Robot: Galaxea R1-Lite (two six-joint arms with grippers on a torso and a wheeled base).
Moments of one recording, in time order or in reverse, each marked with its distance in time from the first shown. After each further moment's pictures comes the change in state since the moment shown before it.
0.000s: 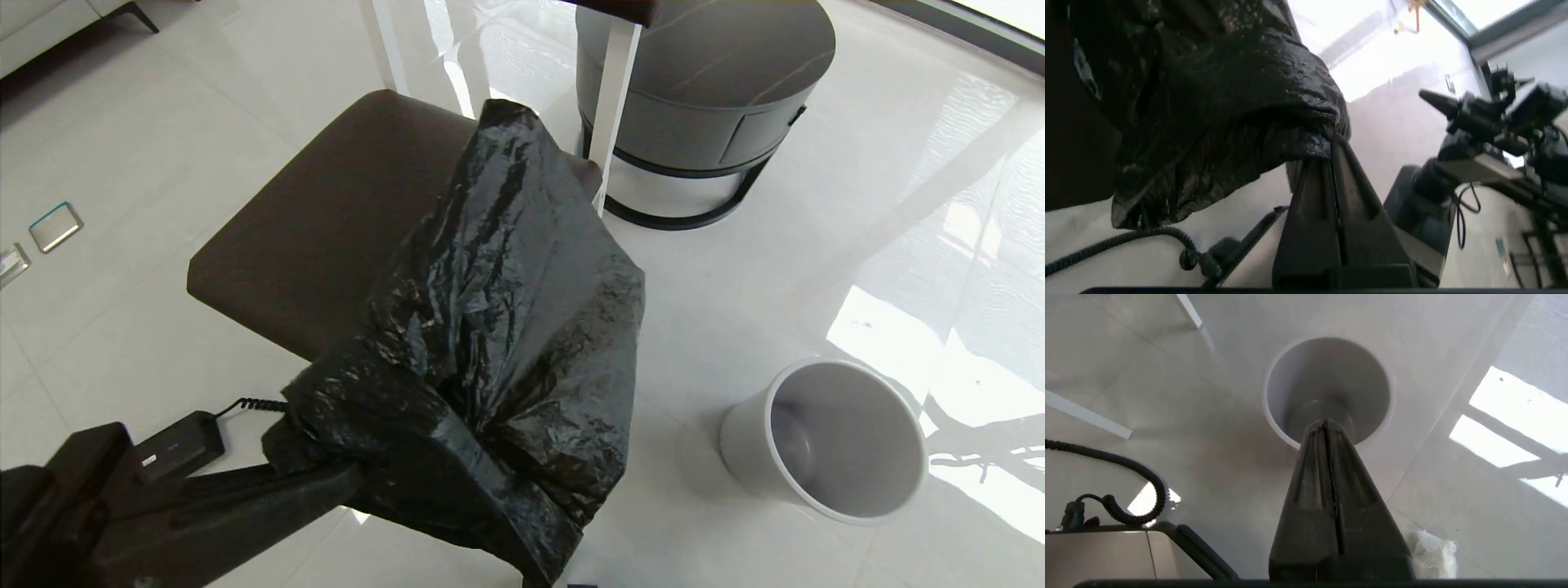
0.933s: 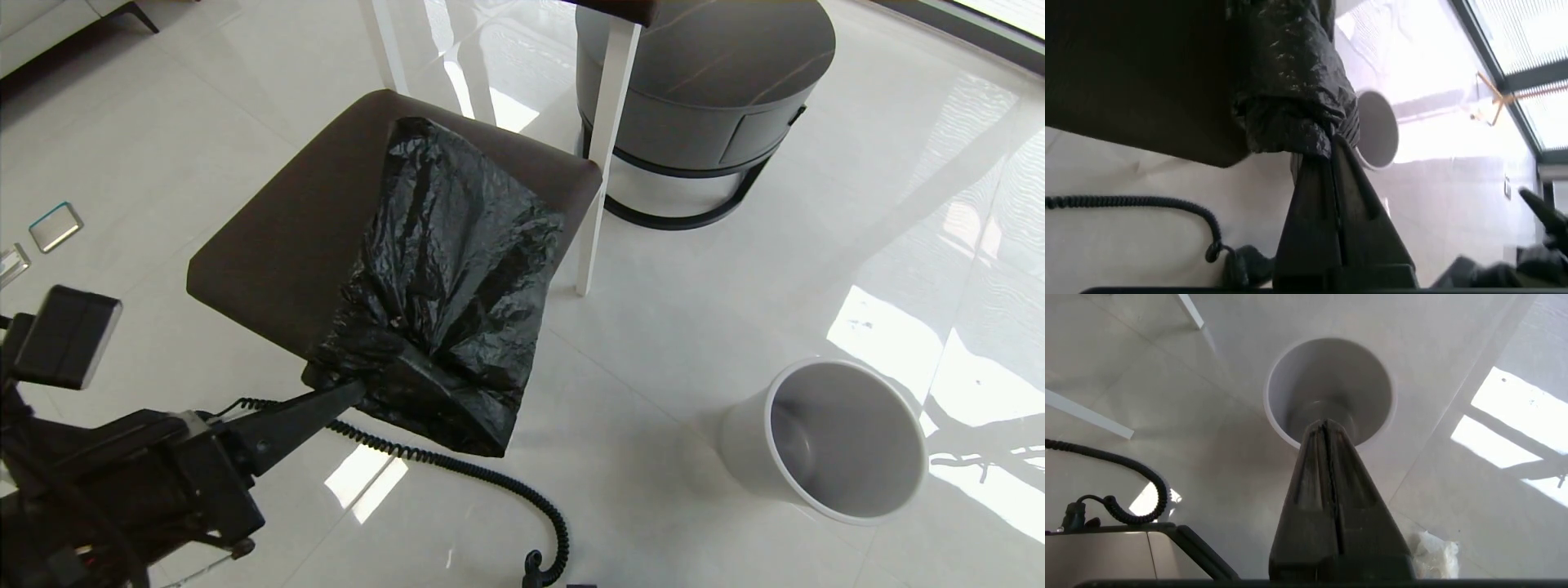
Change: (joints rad) left arm 0.357 0.142 0.216 -0.375 0.003 -0.231; right arm 0.000 0.000 0.000 0.000 0.000 0.003
